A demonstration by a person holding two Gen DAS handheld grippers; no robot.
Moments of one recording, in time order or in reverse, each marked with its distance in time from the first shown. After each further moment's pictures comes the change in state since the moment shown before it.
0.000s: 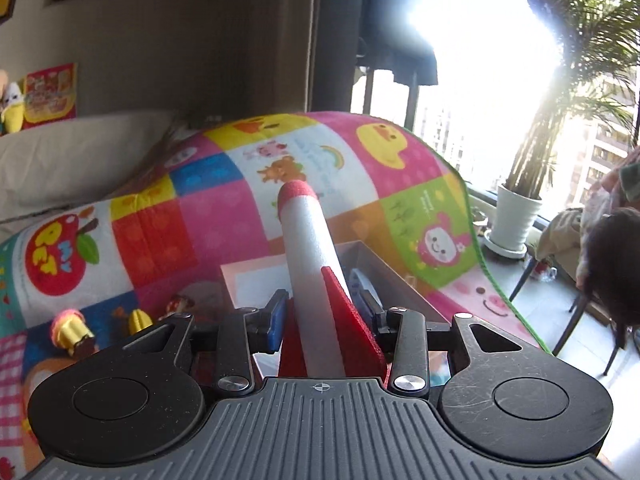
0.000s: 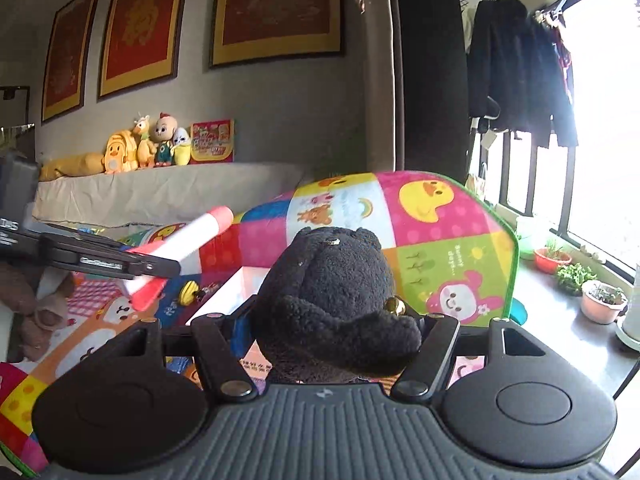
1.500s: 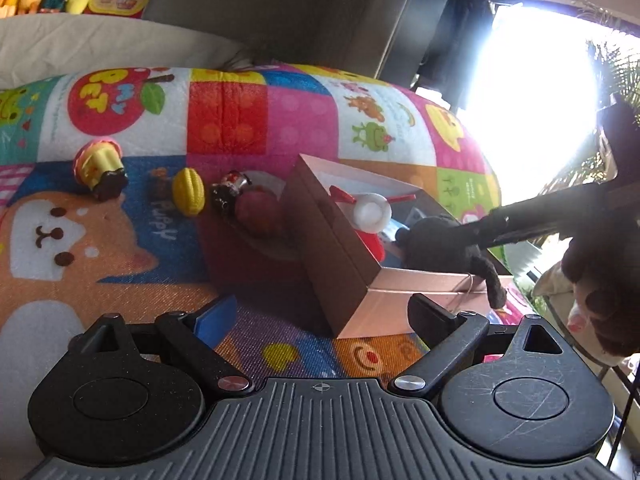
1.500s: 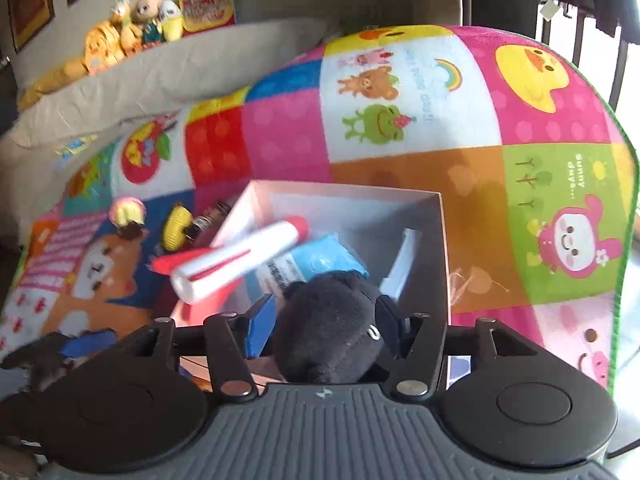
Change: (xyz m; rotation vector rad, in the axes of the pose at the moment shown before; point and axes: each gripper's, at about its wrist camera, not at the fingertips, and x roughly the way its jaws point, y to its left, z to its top) left arm -0.006 0.086 -0.121 -0.291 -0.019 -0.051; right arm 0.244 0.056 0.004 0.012 0.542 0.051
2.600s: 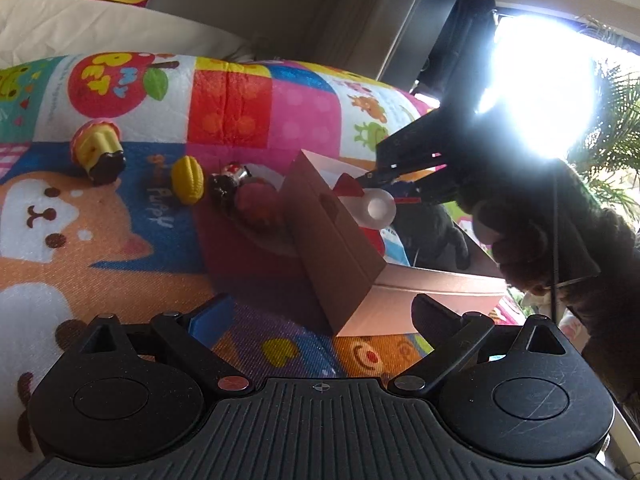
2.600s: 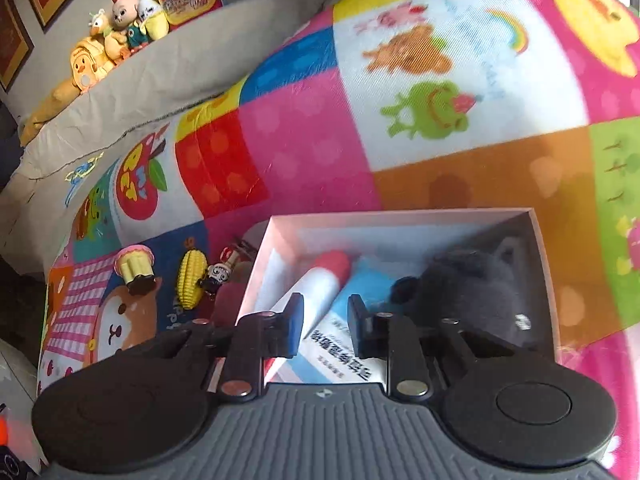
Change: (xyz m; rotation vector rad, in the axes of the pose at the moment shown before) left arm 0.004 0.008 -0.005 -0.042 0.000 -0.024; right arm 0.092 0.017 0.068 0.158 0.100 0.151
